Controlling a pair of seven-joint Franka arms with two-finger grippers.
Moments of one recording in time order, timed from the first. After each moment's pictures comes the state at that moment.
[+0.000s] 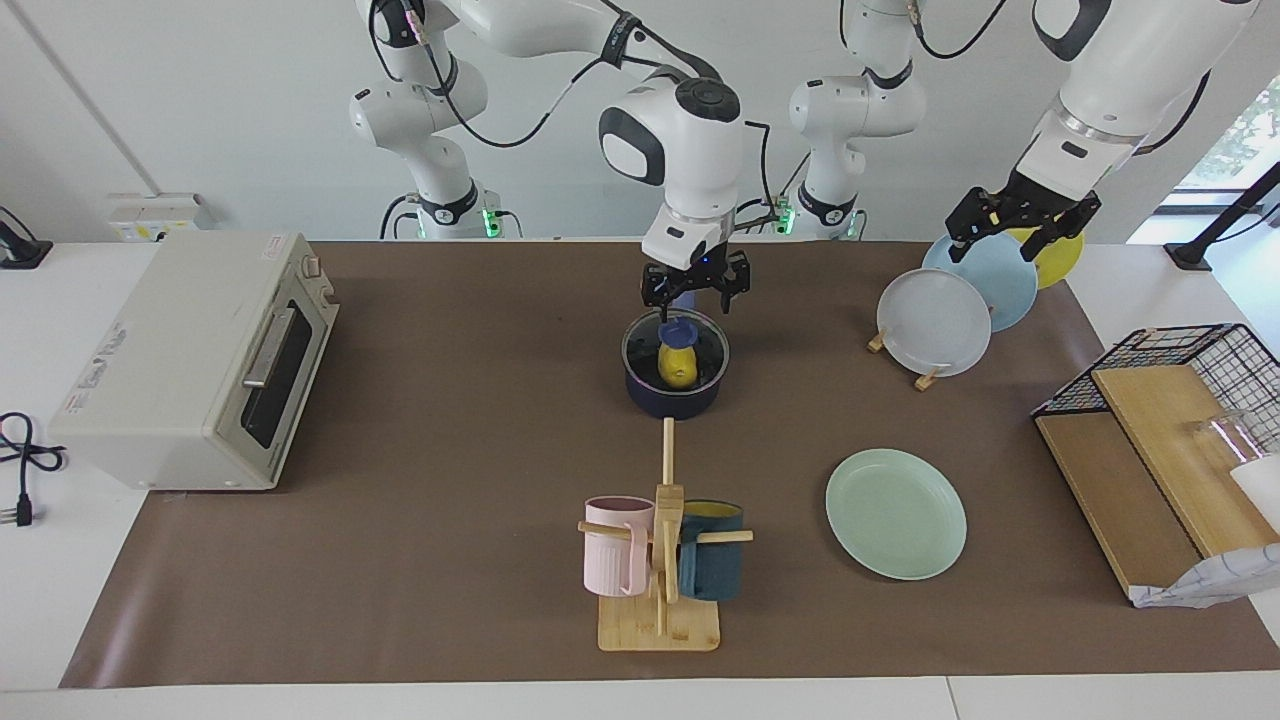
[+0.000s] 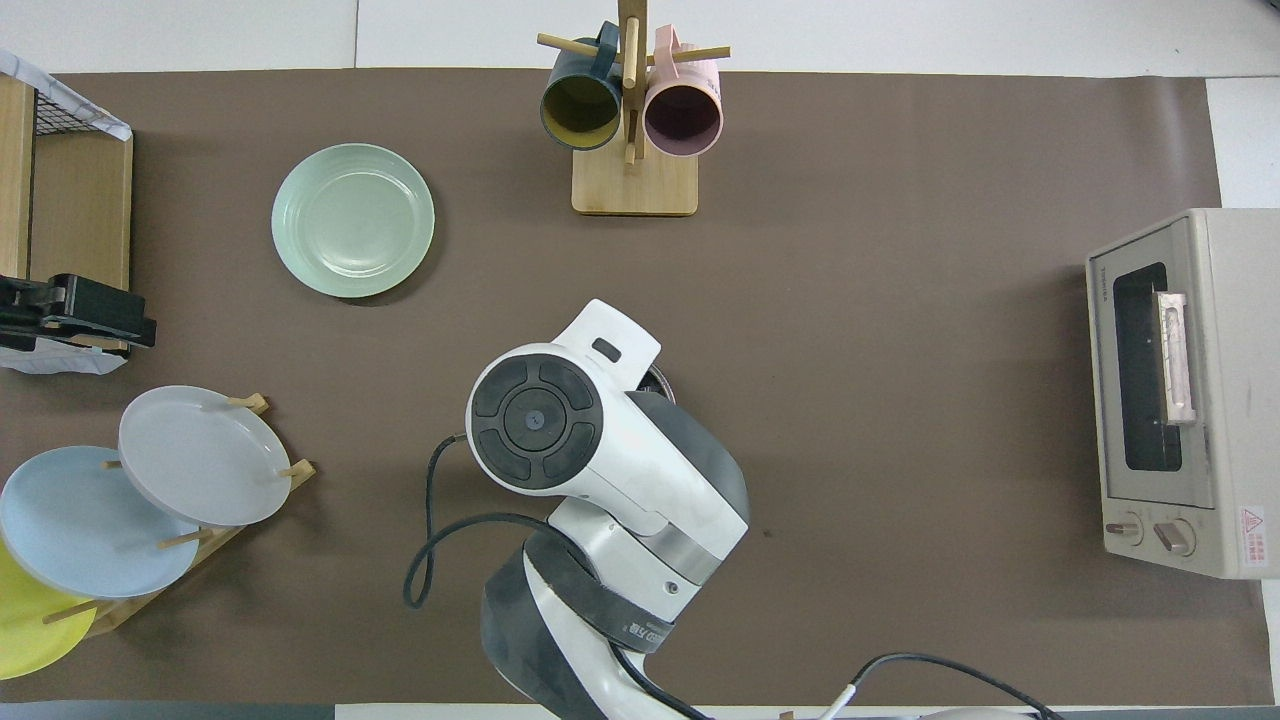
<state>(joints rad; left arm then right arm) -0.07 -0.04 -0.01 -1.58 -0.02 1.49 -0.03 0.54 0.33 0.26 -1.63 -0.12 2.02 0.69</state>
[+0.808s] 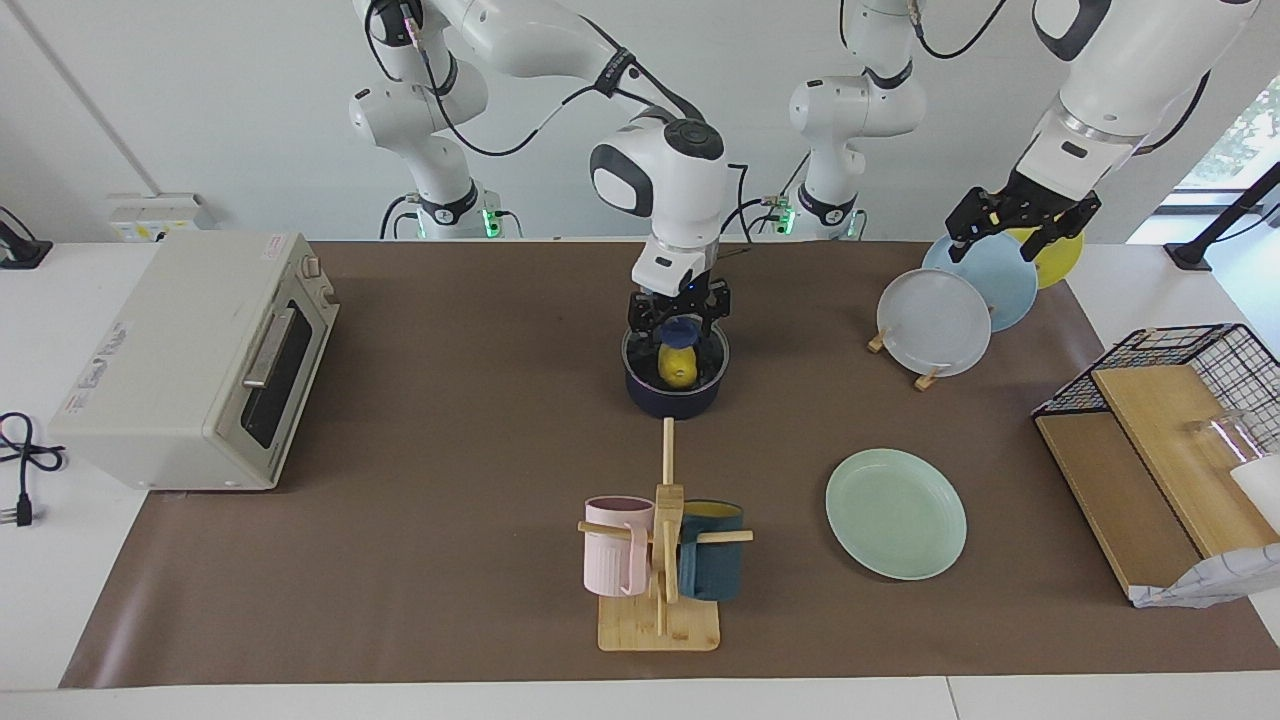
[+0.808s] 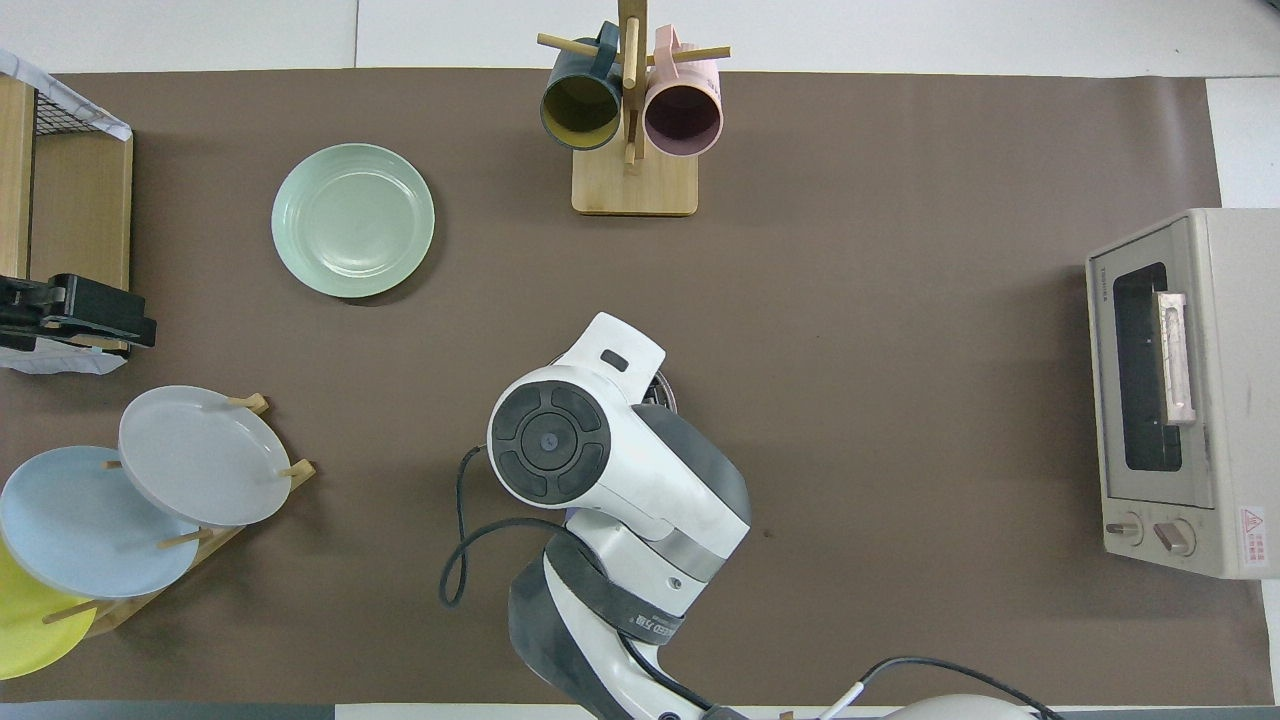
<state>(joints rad) -0.07 -0.04 -0.01 -1.58 -0.02 1.49 -0.03 0.53 0.32 0.25 -1.74 -0.17 2.12 0.65</state>
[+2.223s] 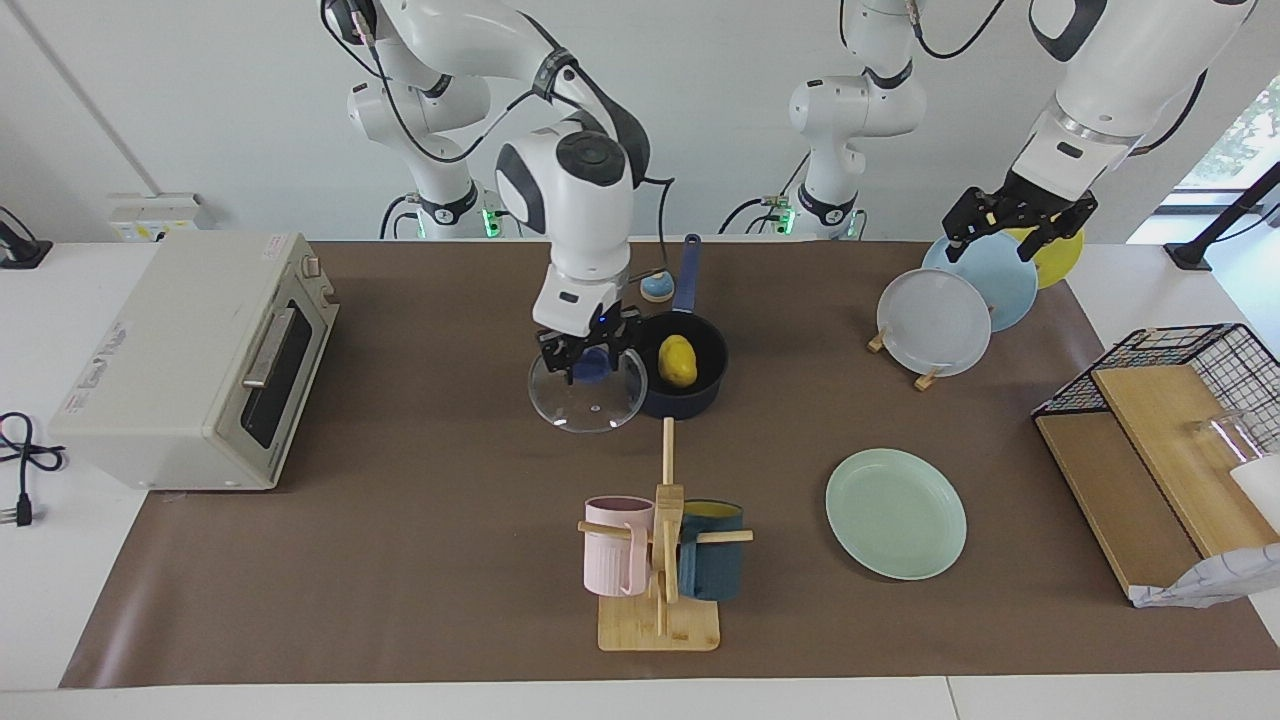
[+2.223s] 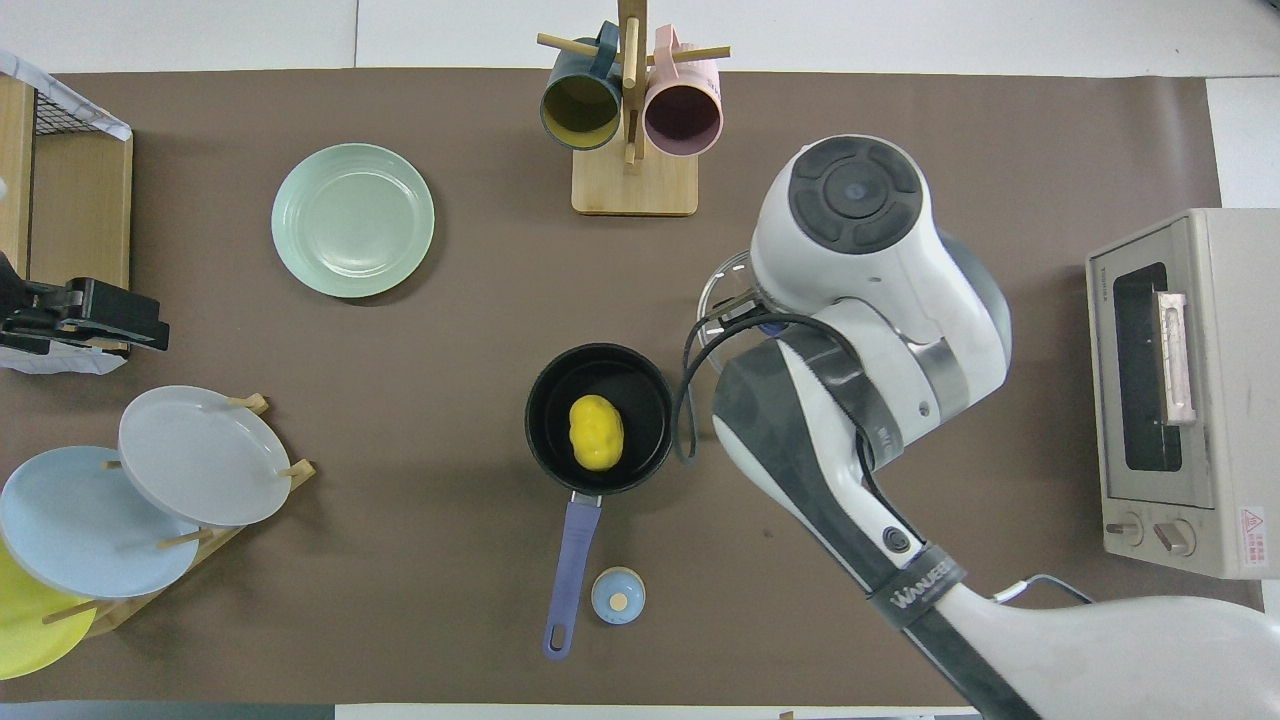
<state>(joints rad) -0.08 -0.04 -0.02 -1.59 -0.02 1.49 -0.04 0.19 0.29 0.25 -1.64 -0.16 1.89 0.07</state>
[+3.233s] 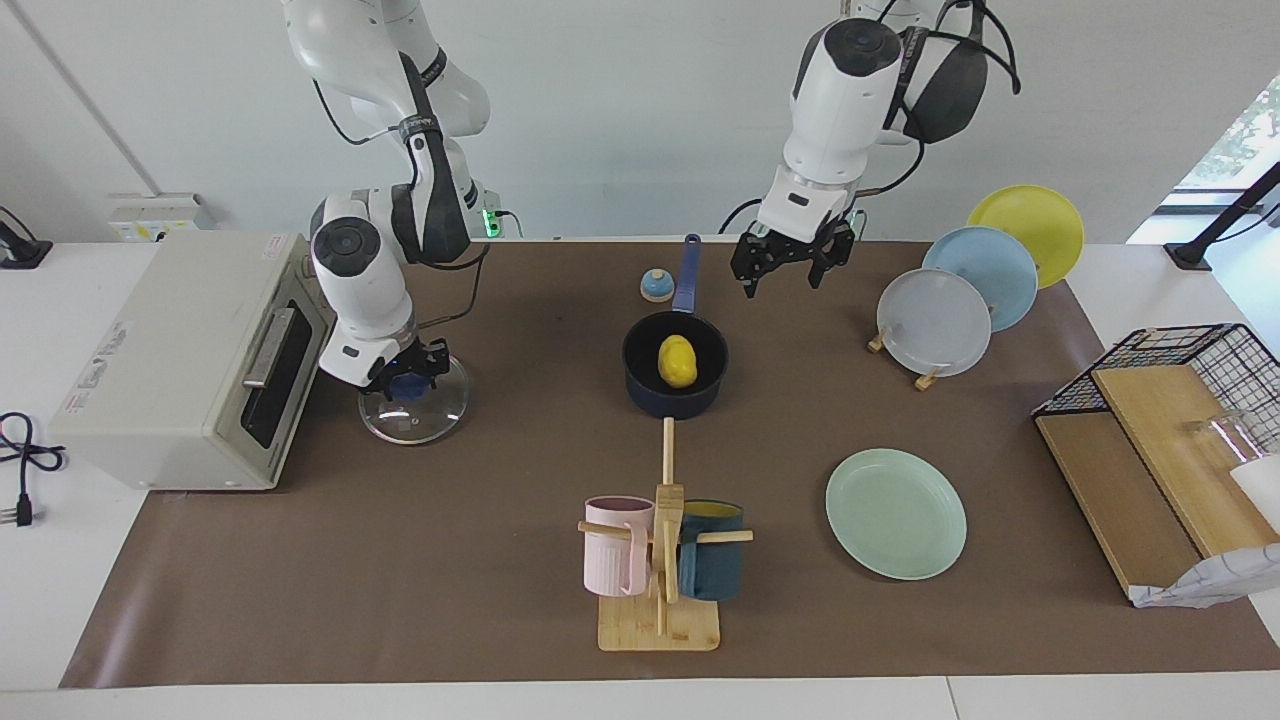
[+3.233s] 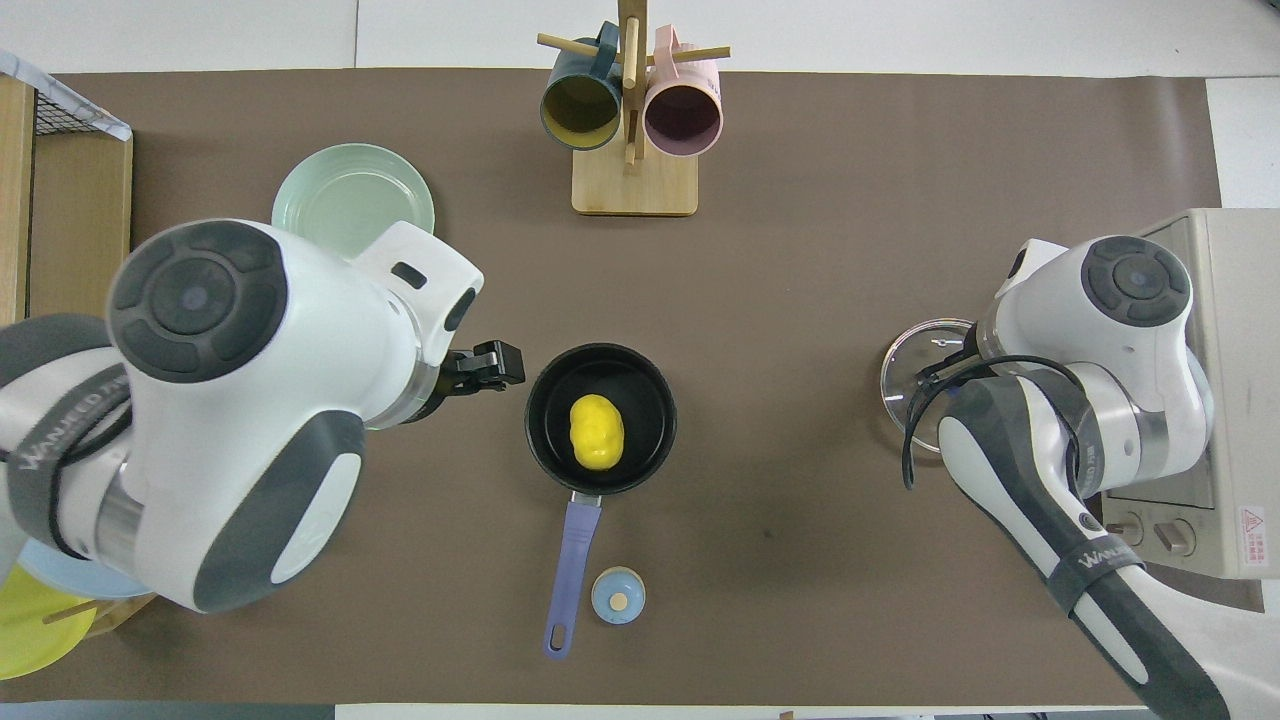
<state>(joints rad) -0.51 -0.03 -0.04 -1.86 -0.03 1.83 -0.63 -0.15 0.10 0.25 -2.18 -0.14 2.20 -0.17</state>
